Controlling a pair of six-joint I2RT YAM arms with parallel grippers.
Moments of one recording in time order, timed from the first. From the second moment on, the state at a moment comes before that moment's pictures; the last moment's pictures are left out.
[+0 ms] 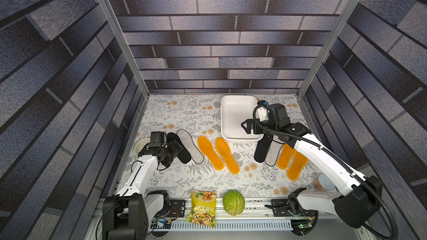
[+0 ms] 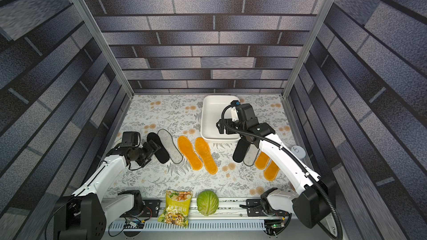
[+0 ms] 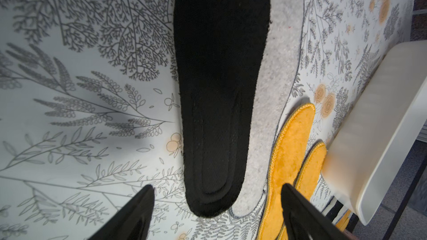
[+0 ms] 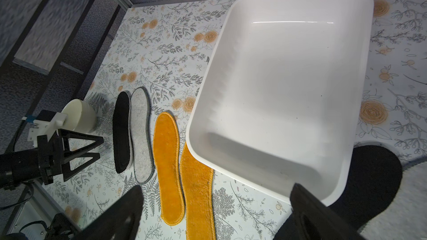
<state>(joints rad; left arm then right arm) 0.07 1.09 0.57 -0.57 0.34 -0.78 0.52 1.26 1.13 -0.57 -0.16 0.34</state>
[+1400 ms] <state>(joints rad) 0.00 1.38 0.66 -0.44 0.27 -0.79 0.54 1.27 1.11 -0.52 -0.15 0.34</state>
